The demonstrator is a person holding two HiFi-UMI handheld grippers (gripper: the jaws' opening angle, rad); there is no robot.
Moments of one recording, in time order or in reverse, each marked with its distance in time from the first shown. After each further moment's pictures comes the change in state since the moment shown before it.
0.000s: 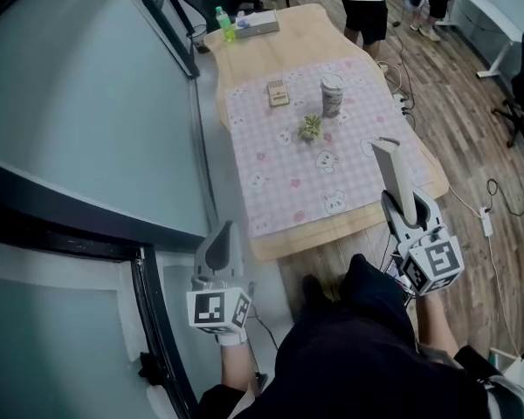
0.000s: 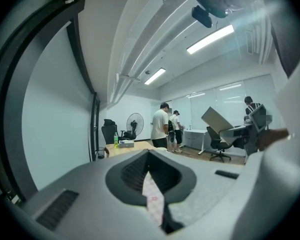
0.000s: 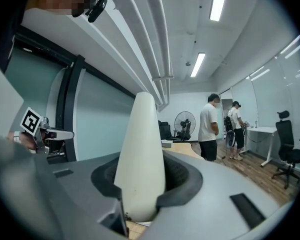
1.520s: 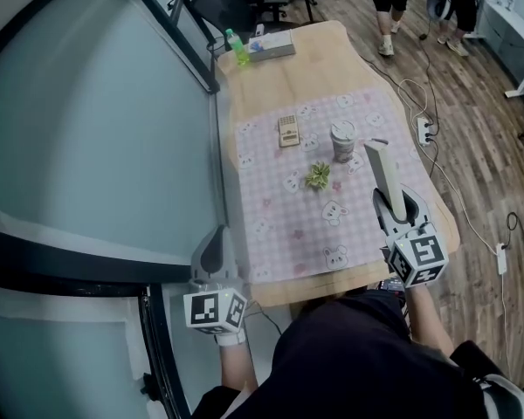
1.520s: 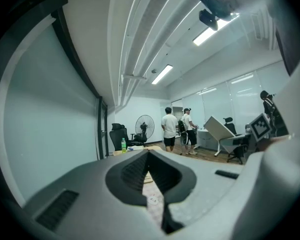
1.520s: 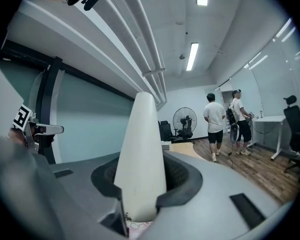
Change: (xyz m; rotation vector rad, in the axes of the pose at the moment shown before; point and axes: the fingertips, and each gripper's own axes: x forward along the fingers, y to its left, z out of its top) left arm 0.149 0.017 0.051 0.021 -0.006 0.137; right arm 0.161 -0.120 0.002 0.088 -0.004 0.024
